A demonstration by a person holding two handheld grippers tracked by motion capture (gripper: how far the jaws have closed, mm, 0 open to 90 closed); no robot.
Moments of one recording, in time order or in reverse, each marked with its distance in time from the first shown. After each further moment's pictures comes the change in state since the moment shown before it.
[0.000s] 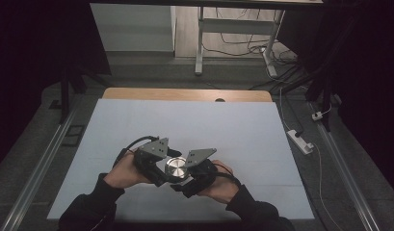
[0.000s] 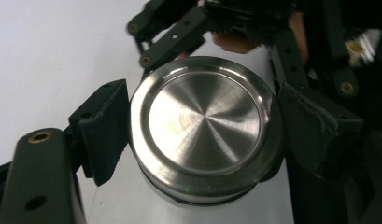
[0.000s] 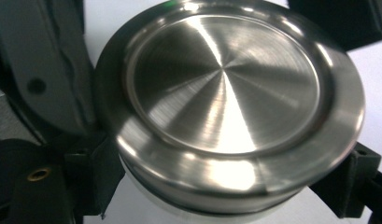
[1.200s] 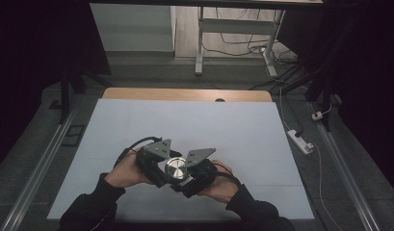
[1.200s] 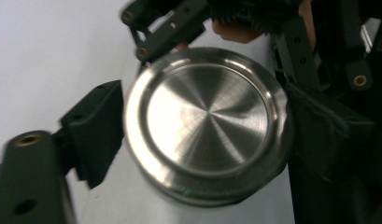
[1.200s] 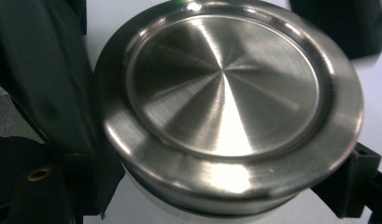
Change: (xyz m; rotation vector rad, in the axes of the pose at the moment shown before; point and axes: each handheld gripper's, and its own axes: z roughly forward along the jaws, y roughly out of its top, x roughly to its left) left arm 0.003 -0.001 0.007 0.045 -0.047 0.027; right arm -0.001 -0.001 0.002 0.005 0.024 -0.002
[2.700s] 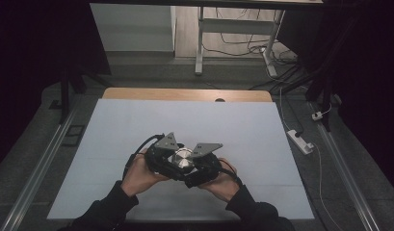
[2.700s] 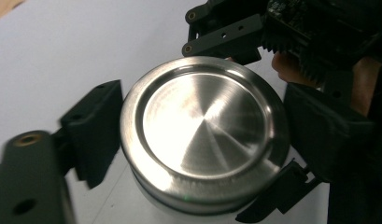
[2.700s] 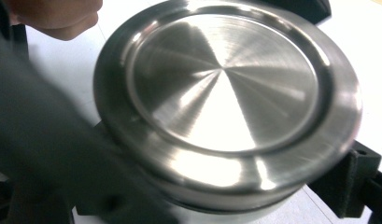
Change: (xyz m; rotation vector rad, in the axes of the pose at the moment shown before) left arm -0.003 0.011 0.017 -0.086 0.244 -0.245; right arm -0.016 -0.006 -0.004 -0.028 -0.152 0.150
